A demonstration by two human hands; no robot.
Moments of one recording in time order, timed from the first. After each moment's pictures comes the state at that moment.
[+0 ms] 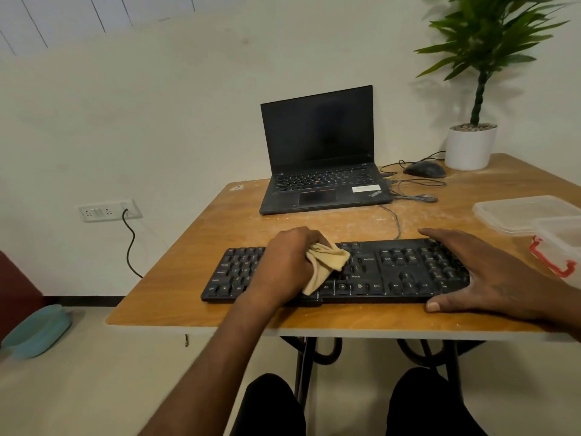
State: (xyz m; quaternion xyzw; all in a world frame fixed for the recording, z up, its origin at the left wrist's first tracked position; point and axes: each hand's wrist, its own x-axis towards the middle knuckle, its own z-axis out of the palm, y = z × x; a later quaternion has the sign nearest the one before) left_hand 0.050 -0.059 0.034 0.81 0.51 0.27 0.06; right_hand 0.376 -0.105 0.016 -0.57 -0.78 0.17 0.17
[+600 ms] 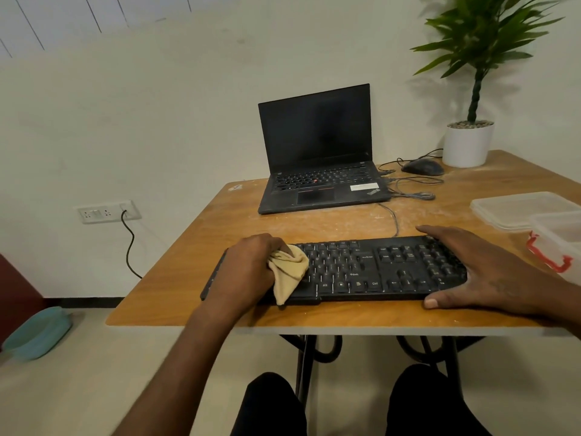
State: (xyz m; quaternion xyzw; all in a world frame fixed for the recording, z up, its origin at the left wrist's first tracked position) left_hand 0.000 -0.072 0.039 0.79 0.57 0.21 0.02; right_hand 0.375 -0.105 0.017 -0.57 -0.78 0.16 0.18
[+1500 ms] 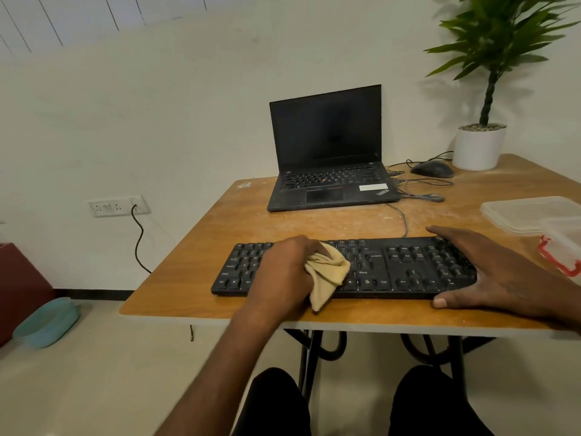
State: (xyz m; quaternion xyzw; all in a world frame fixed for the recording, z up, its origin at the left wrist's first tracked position) left_hand 0.039 -0.091 0.031 0.79 0.55 0.26 0.05; right_hand 0.375 -0.106 0.017 -0.57 -0.78 0.16 0.18
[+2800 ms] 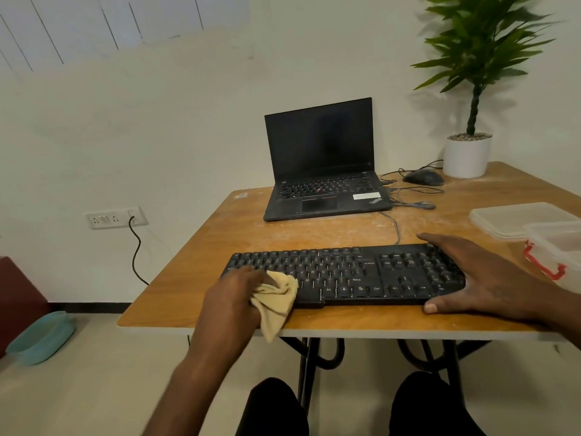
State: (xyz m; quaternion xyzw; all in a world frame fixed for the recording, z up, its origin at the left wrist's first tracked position) left_hand -0.023 -0.129 0.021 0.75 0.61 0.28 0.02; right_hand 0.375 -0.108 0.017 -0.57 -0.78 0.17 0.18
